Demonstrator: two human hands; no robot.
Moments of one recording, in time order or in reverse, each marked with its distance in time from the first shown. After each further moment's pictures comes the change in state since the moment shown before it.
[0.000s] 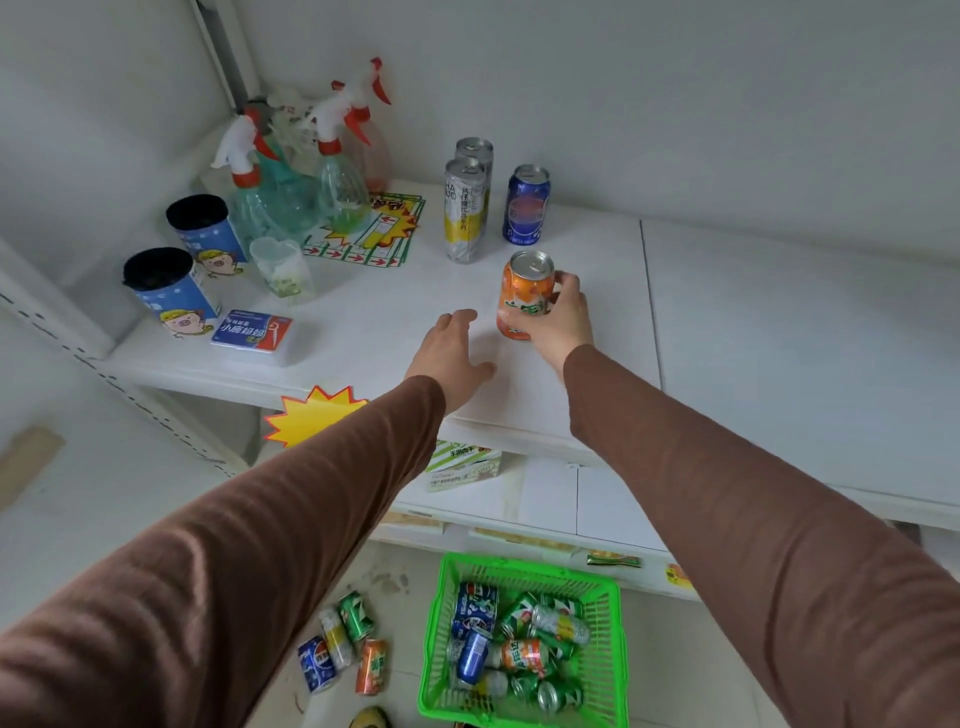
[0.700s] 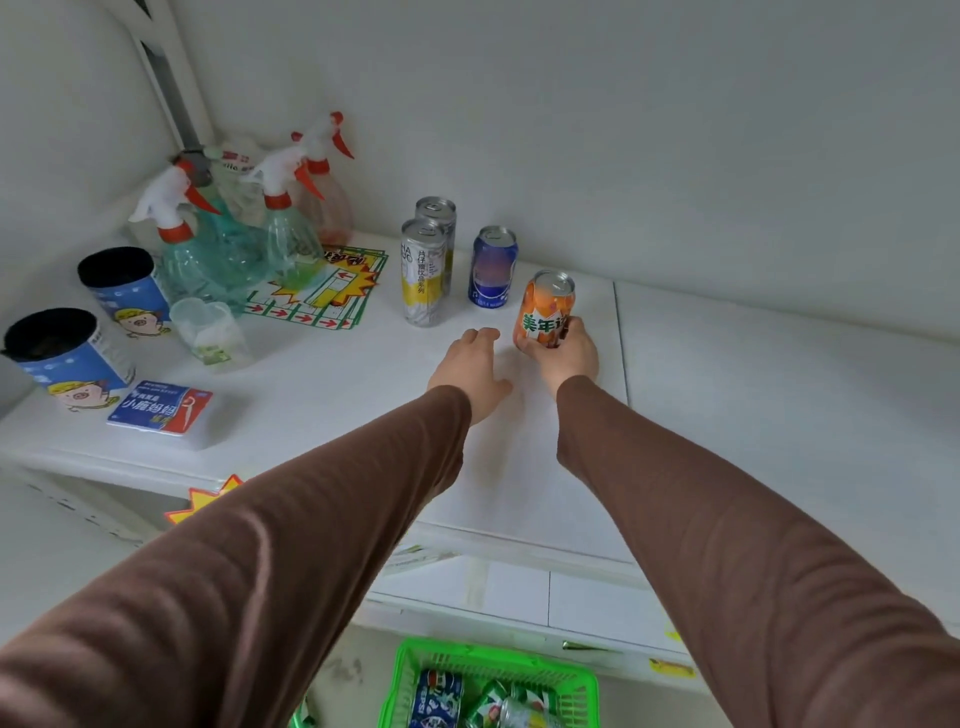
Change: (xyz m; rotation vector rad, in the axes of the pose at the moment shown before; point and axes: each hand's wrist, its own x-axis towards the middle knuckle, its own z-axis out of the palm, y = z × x) left_hand 0.110 0.058 0.039 0.104 -0.032 0.043; right_hand 0.112 0.033 -0.026 -0.114 0.173 0.036
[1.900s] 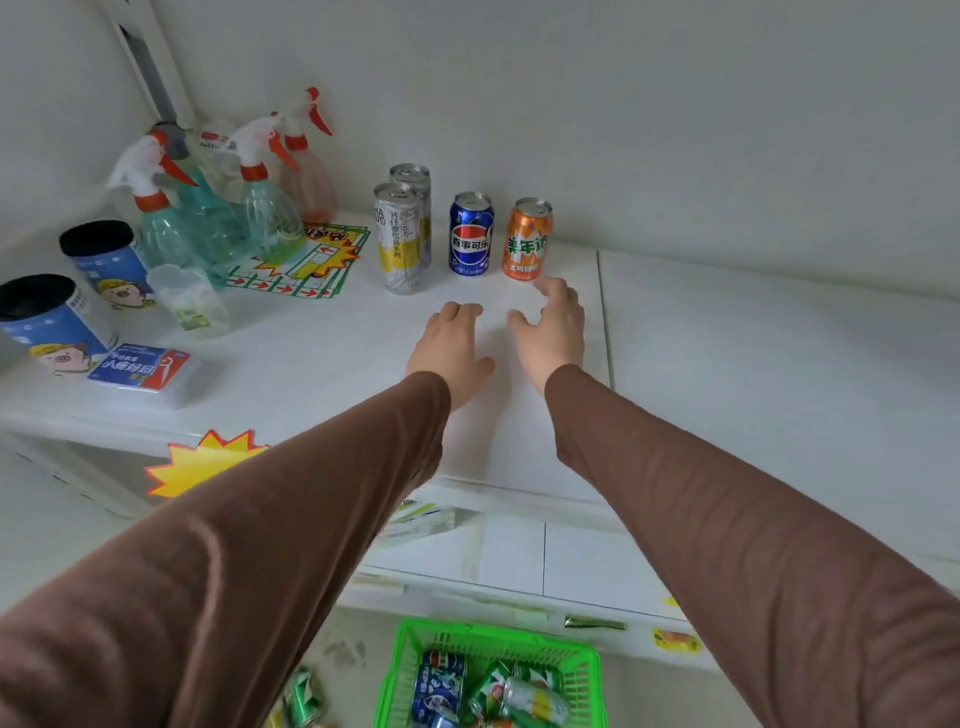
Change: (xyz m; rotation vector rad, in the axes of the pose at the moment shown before) left_hand -0.034 0.008 0.016 0.067 0.112 0.066; right_hand -0.048 0.006 -0.023 0.015 0.052 -0.259
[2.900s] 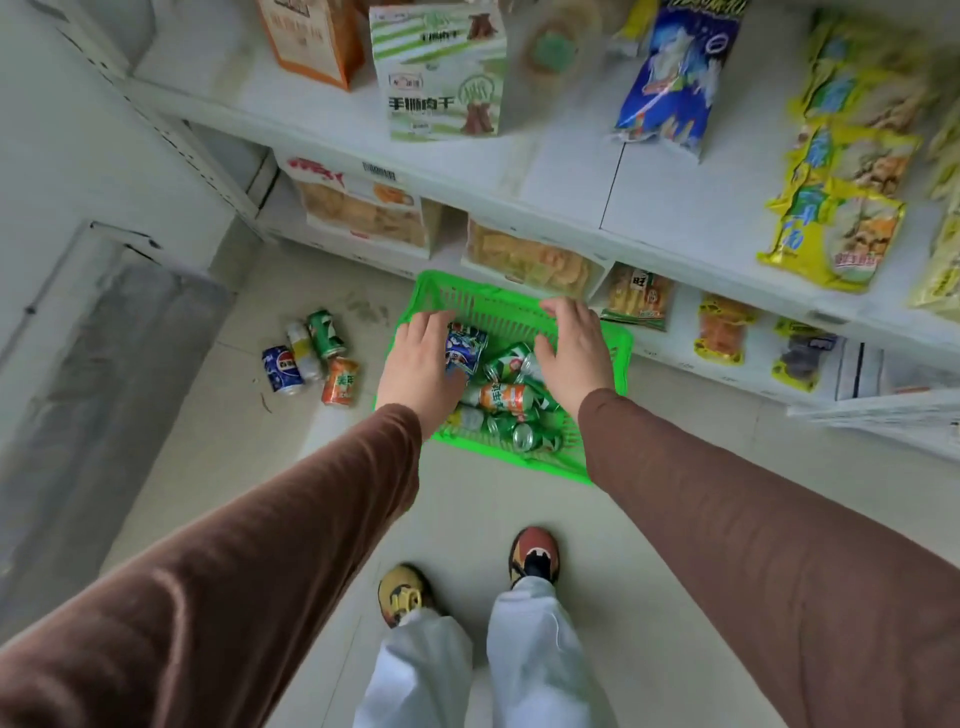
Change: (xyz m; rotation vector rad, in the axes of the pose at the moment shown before) left_hand -0.439 -0.139 0.315 -0.021 -0.113 -0.259; right_hand -0.426 0.346 0.065 -0.329 -0.537 -0.102
